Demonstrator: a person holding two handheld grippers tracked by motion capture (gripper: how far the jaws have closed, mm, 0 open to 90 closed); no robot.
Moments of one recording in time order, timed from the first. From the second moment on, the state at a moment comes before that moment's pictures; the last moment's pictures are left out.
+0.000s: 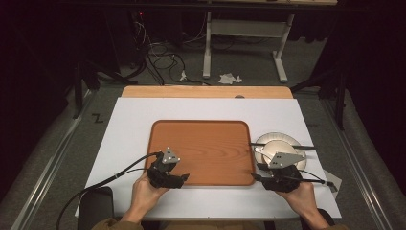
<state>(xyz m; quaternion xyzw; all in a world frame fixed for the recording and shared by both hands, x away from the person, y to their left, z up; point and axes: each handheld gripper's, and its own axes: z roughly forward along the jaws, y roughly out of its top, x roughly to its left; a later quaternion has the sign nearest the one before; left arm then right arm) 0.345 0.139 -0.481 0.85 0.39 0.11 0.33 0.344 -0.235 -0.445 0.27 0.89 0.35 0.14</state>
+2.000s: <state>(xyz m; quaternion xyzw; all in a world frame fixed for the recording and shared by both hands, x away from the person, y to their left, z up) 0.346 0.139 -0.480 0.85 0.39 0.11 0.33 0.440 -0.355 -0.446 0.47 0.80 0.30 0.22</state>
